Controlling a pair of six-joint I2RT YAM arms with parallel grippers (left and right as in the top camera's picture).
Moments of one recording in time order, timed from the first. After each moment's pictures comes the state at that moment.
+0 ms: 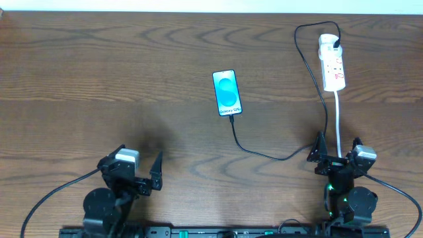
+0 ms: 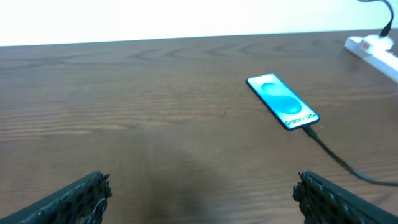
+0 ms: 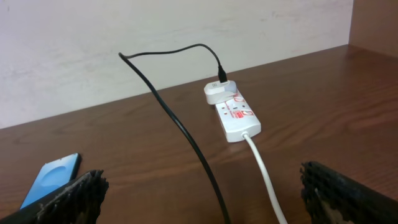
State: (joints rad) left arm -0.14 0.01 0.28 -0.57 0.09 -0.02; right arm -0.12 0.01 0.01 -0.07 -0.02 0.20
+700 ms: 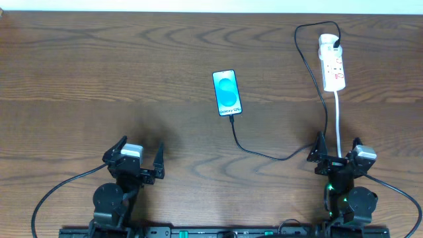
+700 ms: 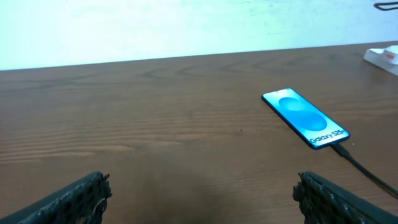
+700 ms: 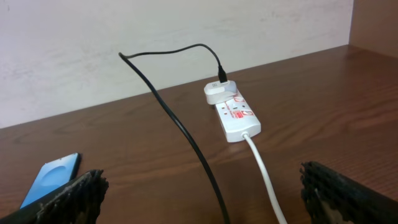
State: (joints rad) left arm -0.14 0.01 0.09 -0.28 0.05 0.01; right arm -0.12 0.01 0.01 -0.07 -0.02 0.20
